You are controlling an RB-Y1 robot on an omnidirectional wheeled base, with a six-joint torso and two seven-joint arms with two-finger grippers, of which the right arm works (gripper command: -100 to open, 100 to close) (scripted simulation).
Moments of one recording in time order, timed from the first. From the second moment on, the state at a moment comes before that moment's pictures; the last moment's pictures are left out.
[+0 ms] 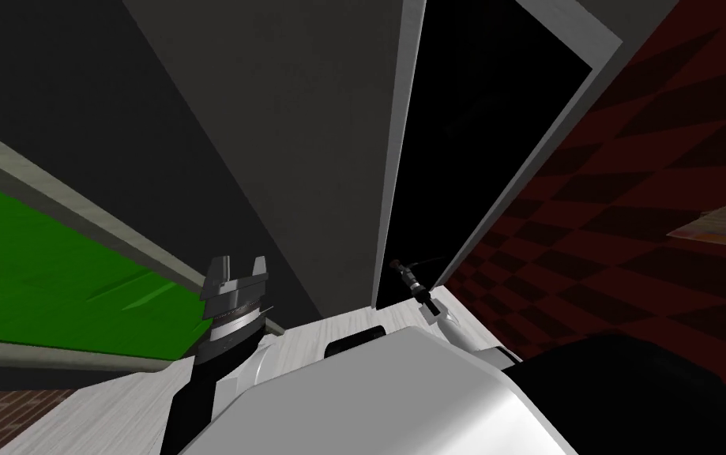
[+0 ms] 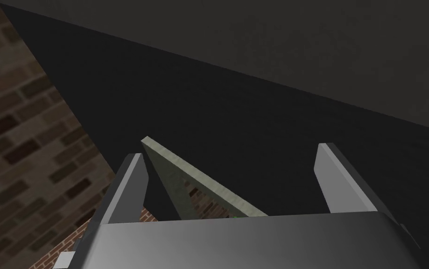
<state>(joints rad) 0.01 -0.39 -0.10 -0.81 0.19 -0.81 -0.42</state>
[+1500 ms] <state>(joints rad) 0.14 -0.51 -0.11 -0.71 0.22 -1.07 -0.54</state>
